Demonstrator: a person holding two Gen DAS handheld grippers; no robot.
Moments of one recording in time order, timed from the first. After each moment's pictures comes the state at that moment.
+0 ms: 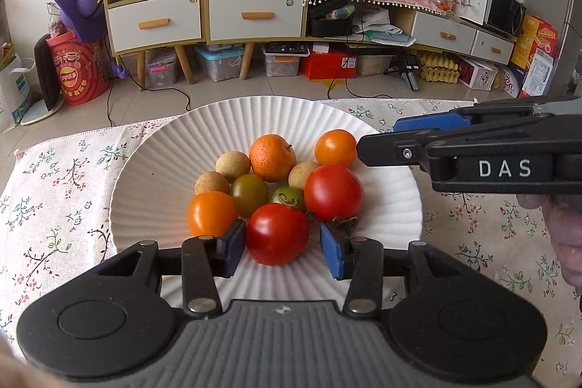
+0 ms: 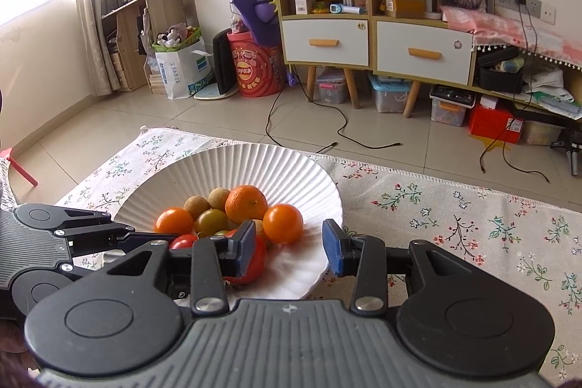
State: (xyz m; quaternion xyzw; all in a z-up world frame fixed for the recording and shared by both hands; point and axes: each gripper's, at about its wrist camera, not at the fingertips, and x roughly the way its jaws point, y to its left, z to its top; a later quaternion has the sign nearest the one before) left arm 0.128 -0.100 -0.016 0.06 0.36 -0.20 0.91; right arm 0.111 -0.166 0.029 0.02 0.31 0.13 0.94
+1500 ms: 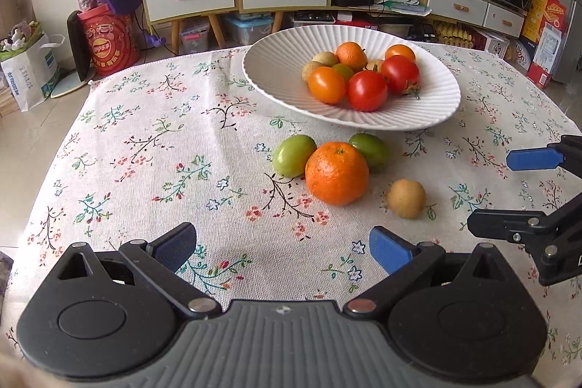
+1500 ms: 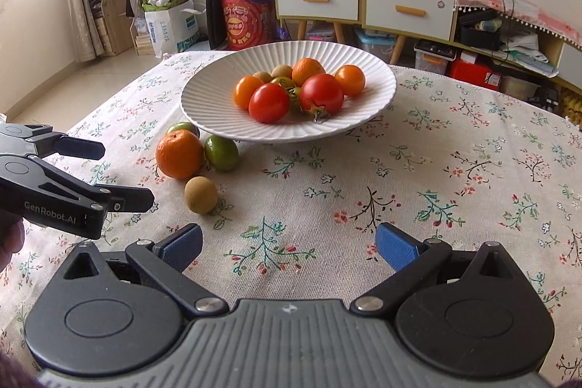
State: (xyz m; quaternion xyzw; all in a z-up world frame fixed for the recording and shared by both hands) left arm 0.071 -0.006 -0.041 0.08 0.39 -0.18 0.90; right arm 0.030 -0.109 -0.014 0.00 0.37 0.08 0.93
